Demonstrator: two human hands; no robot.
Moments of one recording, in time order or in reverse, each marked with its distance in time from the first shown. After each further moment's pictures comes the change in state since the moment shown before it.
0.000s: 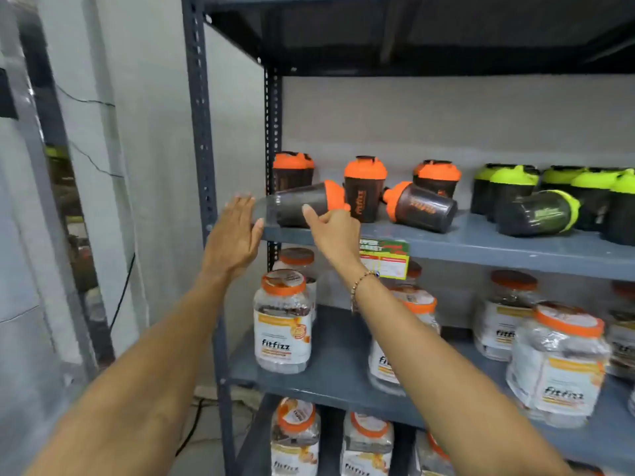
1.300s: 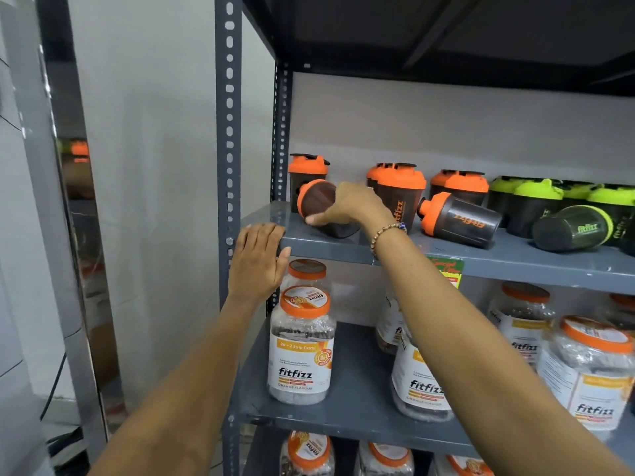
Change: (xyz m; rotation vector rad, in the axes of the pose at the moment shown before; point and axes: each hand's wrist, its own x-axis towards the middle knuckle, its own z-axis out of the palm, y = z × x) left_hand 0.016 -0.066 0.074 0.007 0.243 0.237; right_hand 0.083 -0.057 0.038 -0.684 -0.286 -0.031
